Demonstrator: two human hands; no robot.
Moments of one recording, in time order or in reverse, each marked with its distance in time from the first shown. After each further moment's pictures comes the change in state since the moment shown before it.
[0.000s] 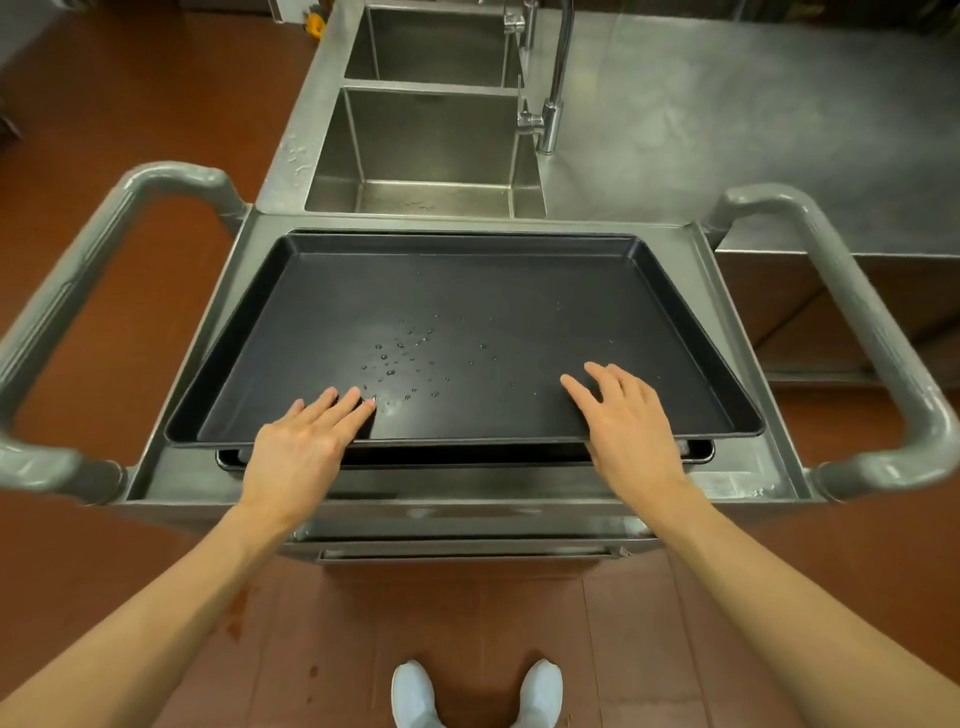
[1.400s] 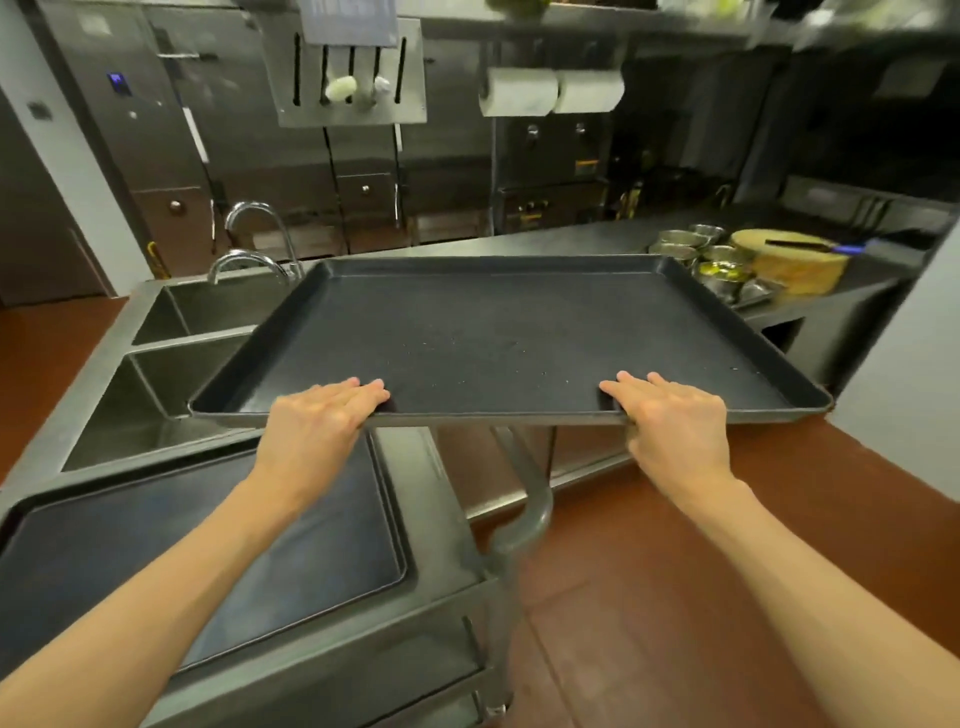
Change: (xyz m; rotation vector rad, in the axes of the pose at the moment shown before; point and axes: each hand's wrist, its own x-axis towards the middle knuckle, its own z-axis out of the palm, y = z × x) left_hand 0.231 0.338 -0.204 -0.151 0.601 0.456; right_hand -0.205 0.374 -0.157 -0.132 0.783 0.340
